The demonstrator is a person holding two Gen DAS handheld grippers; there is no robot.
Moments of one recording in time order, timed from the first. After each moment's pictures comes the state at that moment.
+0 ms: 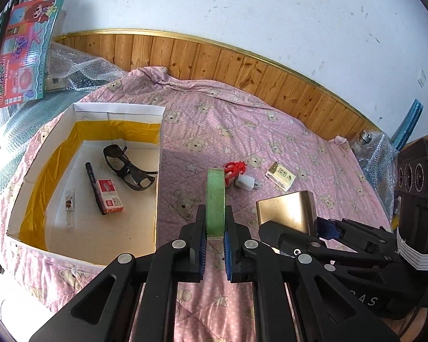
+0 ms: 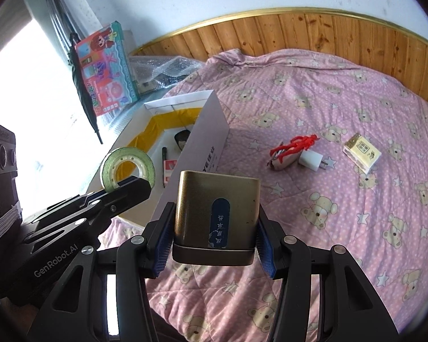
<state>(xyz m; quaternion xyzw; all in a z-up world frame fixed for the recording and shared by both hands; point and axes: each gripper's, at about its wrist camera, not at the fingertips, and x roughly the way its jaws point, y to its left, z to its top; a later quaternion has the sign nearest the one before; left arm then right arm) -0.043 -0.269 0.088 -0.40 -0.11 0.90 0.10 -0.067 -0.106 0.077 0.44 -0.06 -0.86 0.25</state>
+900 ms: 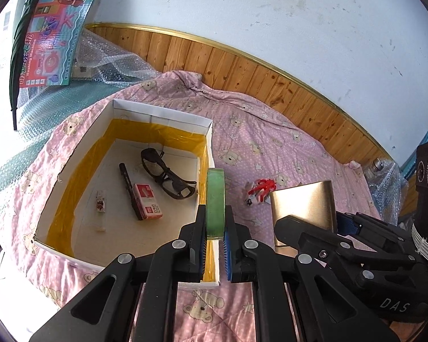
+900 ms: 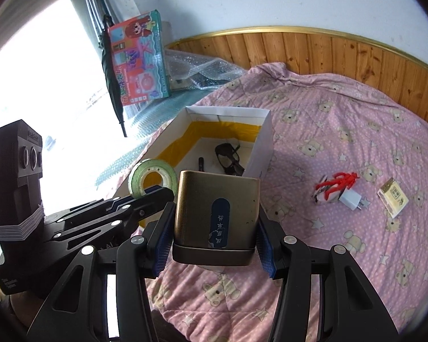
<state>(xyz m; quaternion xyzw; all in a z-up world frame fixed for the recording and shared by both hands) -0.051 -0.346 0.088 -0.39 -0.16 0.90 0.06 -0.076 -0.184 0.107 0.42 -0.01 -0.85 0.32</state>
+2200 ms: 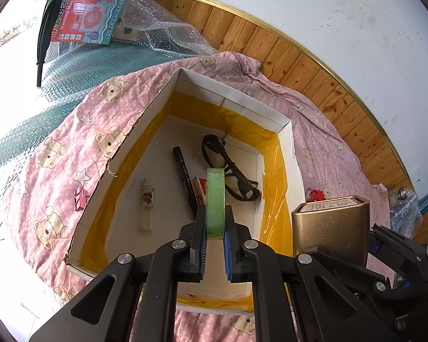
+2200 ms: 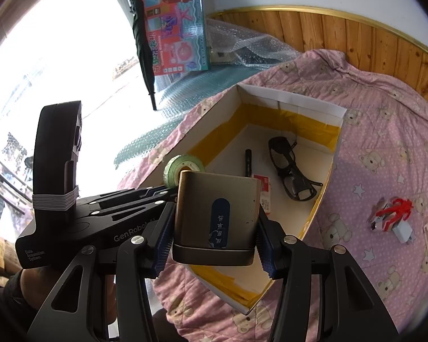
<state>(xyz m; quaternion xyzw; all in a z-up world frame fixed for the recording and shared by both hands) -0.090 -0.438 0.034 -0.44 -0.22 0.87 -0.01 -0.109 -0.277 0.070 0.45 0.03 -0.80 0.40</state>
